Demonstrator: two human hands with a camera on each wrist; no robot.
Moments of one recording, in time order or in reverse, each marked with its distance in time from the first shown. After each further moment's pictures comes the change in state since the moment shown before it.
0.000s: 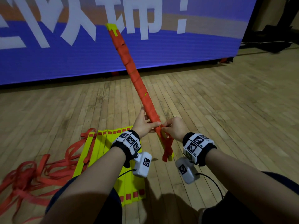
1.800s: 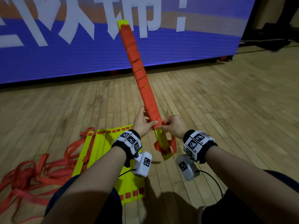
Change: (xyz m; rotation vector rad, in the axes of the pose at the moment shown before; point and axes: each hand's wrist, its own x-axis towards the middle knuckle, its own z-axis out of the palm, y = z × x) left_hand 0.003 -0.004 0.002 0.080 0.081 0.043; right_hand 0.008 0.008 0.002 0.054 -0.011 0.007
